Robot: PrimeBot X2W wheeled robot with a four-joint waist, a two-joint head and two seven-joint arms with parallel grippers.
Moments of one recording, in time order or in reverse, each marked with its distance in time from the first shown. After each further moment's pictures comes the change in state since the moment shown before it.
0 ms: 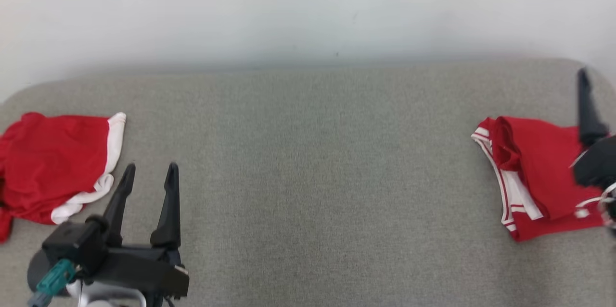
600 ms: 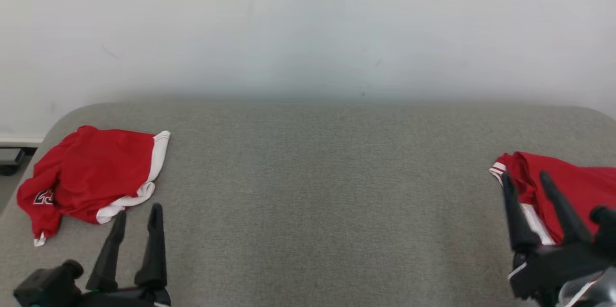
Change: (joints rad) left arm 0.220 -0.065 0.152 -0.043 -0.163 -0.074 -0.027; right arm 0.448 0.239 0.058 -0.401 0.150 0.000 0.050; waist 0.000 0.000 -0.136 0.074
